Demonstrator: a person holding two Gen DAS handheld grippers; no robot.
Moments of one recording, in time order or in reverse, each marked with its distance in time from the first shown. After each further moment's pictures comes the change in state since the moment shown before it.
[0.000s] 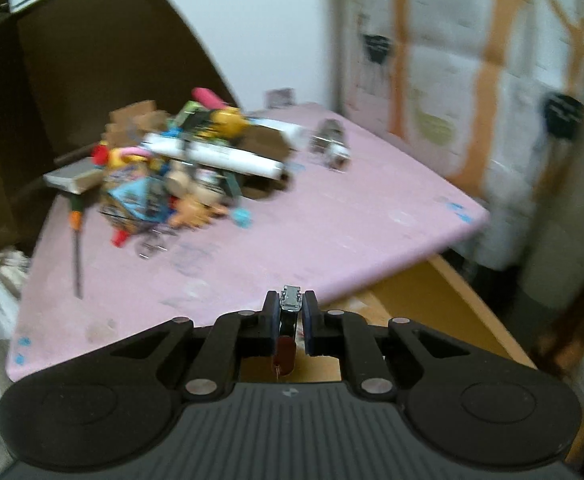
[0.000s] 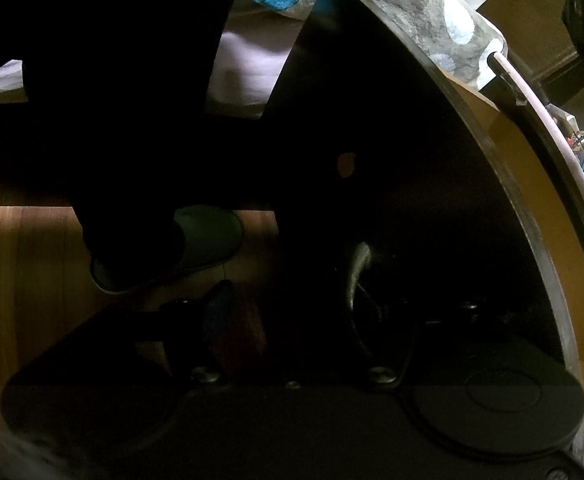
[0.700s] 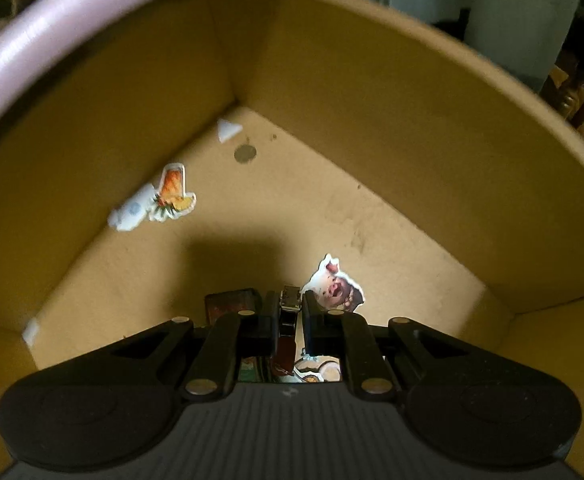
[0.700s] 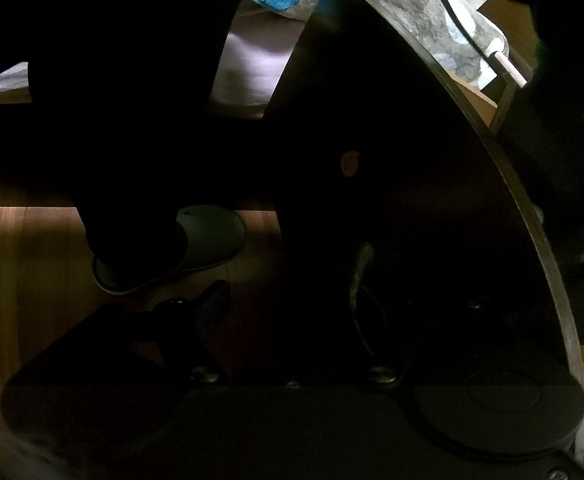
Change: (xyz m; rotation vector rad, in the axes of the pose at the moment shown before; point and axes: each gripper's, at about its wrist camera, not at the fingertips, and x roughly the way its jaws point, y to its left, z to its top) left arm 0.142 -0.065 -0.086 0.311 0.405 -0.186; right arm -0.001 0.001 -0.001 -0.001 -0.002 0.007
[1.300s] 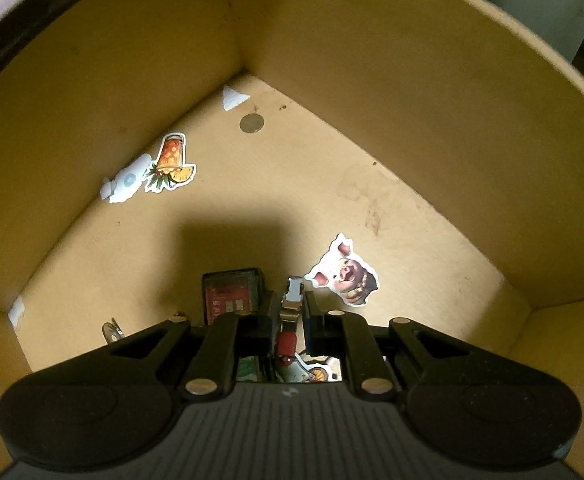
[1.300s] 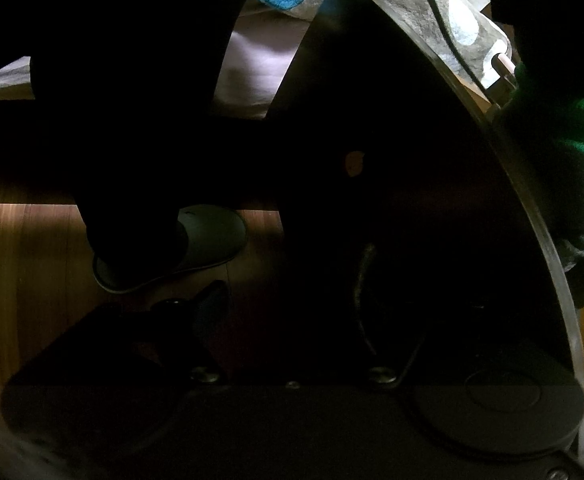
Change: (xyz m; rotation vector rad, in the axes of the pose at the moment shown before) left arm 0.014 0.001 -0.005 -0.027 0.027 0.011; right arm 0.000 0.002 0.001 -0.012 0.001 0.000
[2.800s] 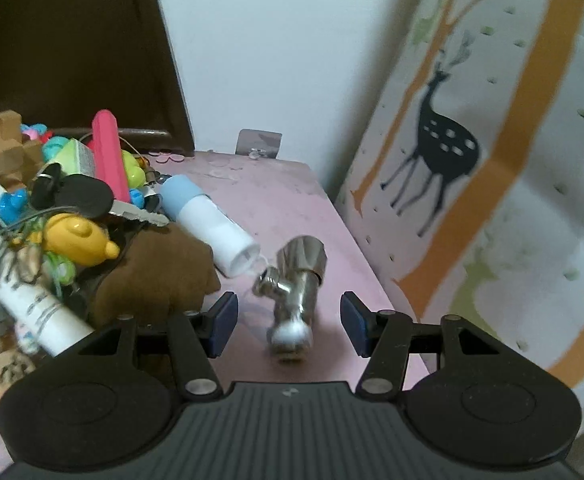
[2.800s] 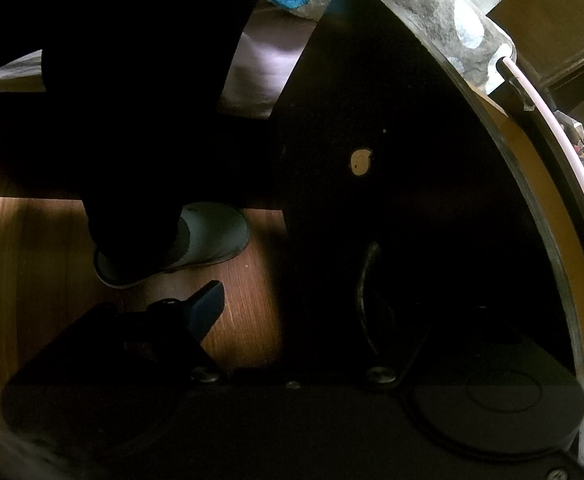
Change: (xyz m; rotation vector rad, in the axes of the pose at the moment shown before) left arm -0.082 0.122 0.188 -0.611 -0.553 0.001; right arm -0.002 0.001 -0.002 -0.018 -0.006 0.008
